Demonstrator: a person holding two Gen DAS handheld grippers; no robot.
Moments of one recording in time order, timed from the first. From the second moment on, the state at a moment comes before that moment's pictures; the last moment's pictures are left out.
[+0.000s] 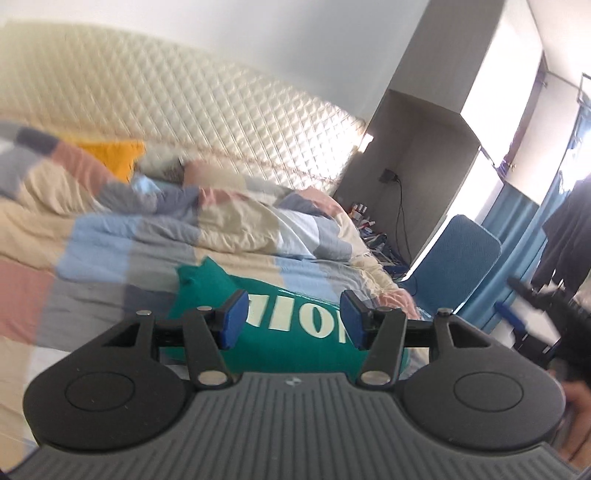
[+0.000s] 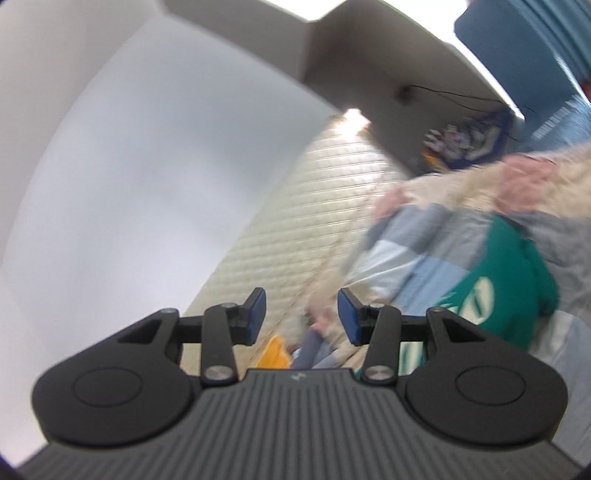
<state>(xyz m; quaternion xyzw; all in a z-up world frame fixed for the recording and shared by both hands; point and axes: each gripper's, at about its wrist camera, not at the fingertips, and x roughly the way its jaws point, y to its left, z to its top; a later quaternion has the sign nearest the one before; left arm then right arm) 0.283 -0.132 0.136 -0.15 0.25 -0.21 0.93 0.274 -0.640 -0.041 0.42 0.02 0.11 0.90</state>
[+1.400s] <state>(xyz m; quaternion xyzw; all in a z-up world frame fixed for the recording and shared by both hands) 0.089 -0.095 0.031 0.00 0.21 -0.21 0.95 0.106 -0.459 -0.143 0.06 0.11 0.01 0.99</state>
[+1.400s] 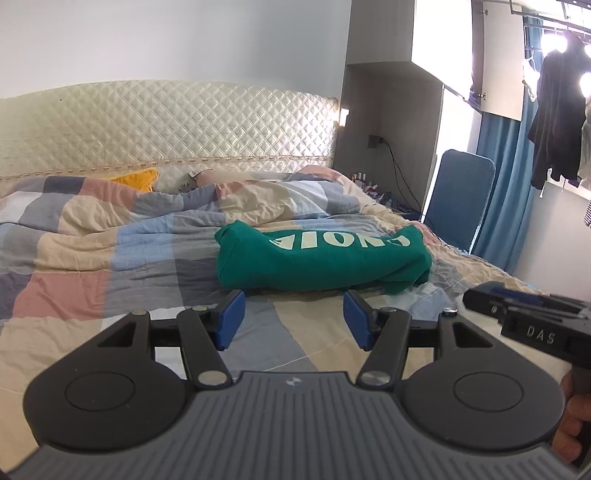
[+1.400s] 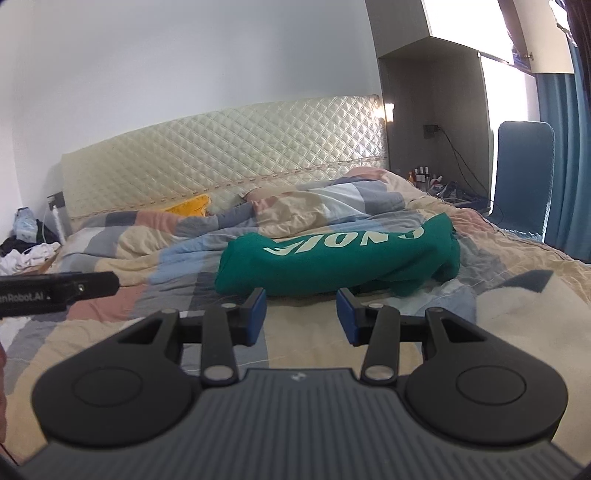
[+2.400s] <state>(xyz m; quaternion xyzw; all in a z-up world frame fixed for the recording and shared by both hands) 0.085 -0.096 0.031 0.00 0.21 -0.20 0.96 0.105 -0.457 -0.149 0.05 0.10 -0.02 0.99</state>
